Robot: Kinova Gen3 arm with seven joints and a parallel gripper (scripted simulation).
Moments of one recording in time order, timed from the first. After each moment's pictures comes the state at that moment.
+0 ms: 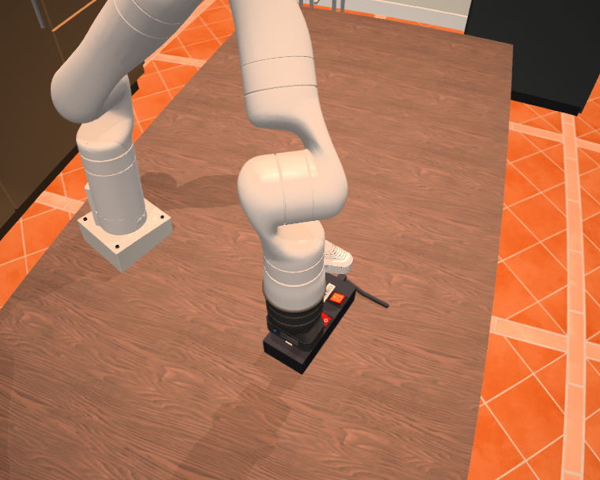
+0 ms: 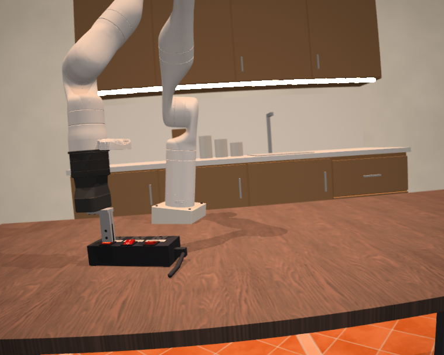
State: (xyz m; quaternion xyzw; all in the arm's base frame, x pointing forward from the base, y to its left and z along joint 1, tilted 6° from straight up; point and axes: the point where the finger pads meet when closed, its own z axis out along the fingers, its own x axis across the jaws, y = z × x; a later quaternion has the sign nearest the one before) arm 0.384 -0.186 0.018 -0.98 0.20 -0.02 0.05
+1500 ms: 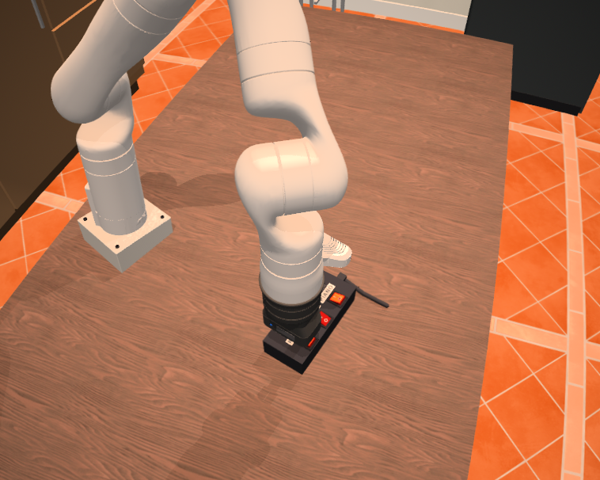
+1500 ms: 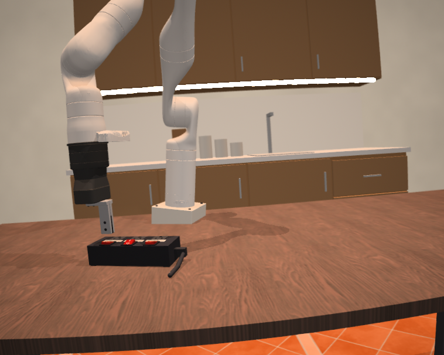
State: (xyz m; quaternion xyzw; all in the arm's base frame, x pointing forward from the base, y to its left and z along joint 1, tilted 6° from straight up) arm 0.378 -0.188 0.033 -0.98 0.20 -0.01 0.05
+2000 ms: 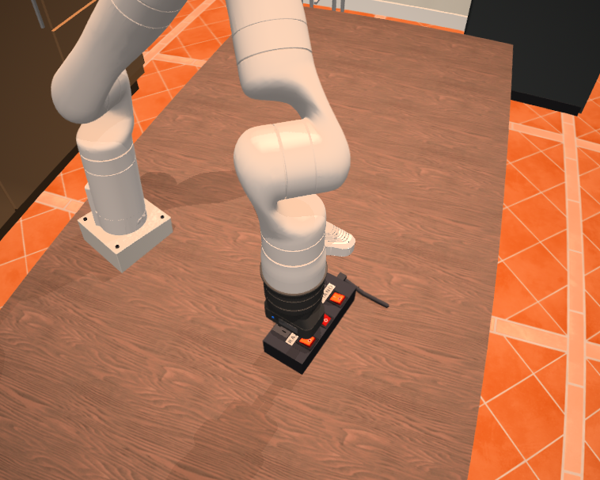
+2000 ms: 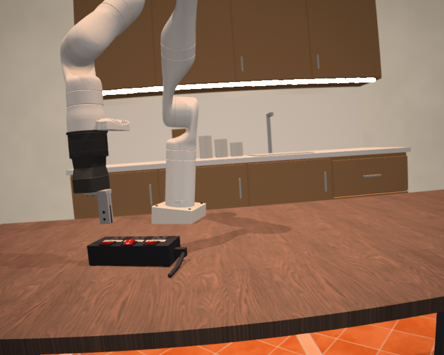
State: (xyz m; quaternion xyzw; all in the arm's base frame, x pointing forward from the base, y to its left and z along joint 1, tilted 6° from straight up) arm 0.381 -0.190 0.055 -0.98 0.20 -0.02 0.05
